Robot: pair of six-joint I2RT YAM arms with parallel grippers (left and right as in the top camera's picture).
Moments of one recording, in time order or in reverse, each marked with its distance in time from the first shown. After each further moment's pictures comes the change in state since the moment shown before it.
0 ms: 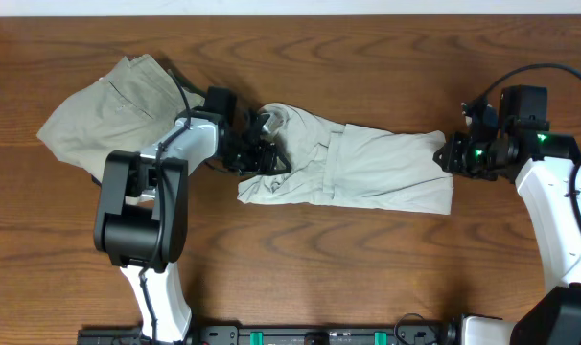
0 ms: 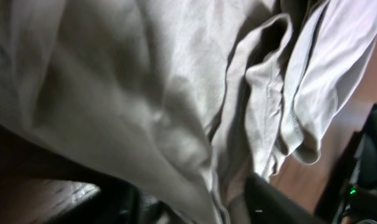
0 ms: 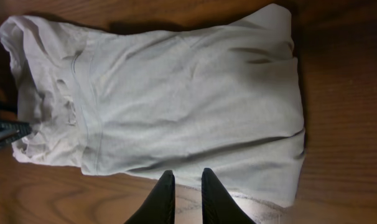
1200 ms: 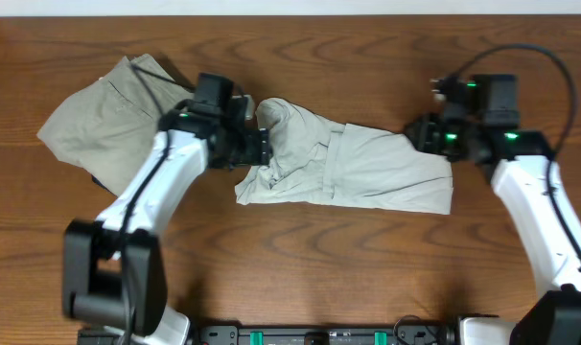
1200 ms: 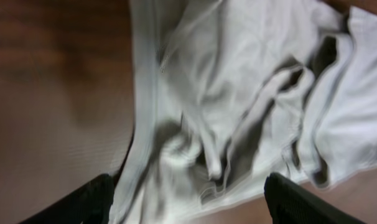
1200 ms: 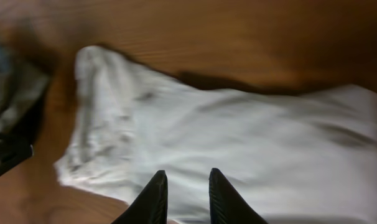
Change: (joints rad) left arm -0.058 -0.317 -0.026 -0.065 -0.460 -0.300; right arm 0.113 0.002 0.000 0.214 -0.045 0.106
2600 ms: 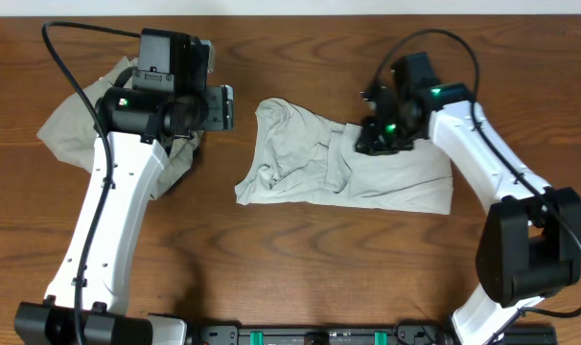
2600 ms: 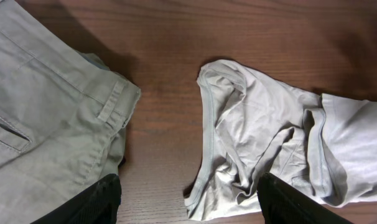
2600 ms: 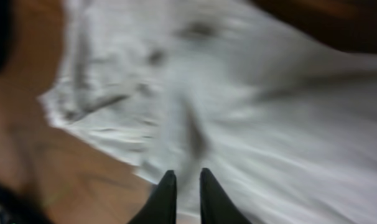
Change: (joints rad) left arm 0.080 -0.199 0.317 -0.270 -0.213 0.117; right arm 0.229 0.374 0.289 -0.252 -0.009 -0.100
